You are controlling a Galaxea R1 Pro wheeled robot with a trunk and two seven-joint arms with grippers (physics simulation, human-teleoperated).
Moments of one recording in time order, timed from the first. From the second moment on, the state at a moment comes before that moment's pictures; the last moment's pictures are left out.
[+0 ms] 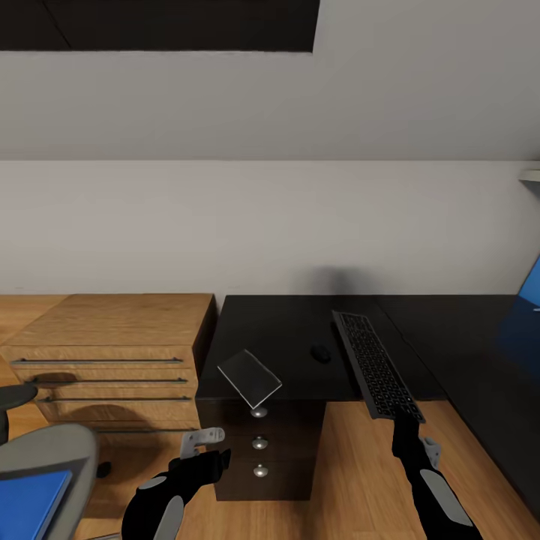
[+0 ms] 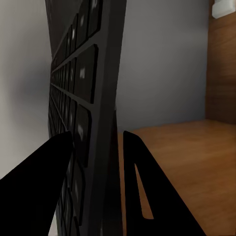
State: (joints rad) left arm -0.07 -0.10 -0.16 -1.52 0.30 0.70 0.27; right arm -0.40 -0.02 -0.31 -0.70 -1.45 0.01 0.23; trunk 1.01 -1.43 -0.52
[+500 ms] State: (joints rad) left arm -0.07 -0.10 -0.16 -1.52 0.30 0.71 0.27; right arm -0.40 -0.02 -0.31 -0.69 -1.45 0.01 0.22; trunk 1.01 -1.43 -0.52
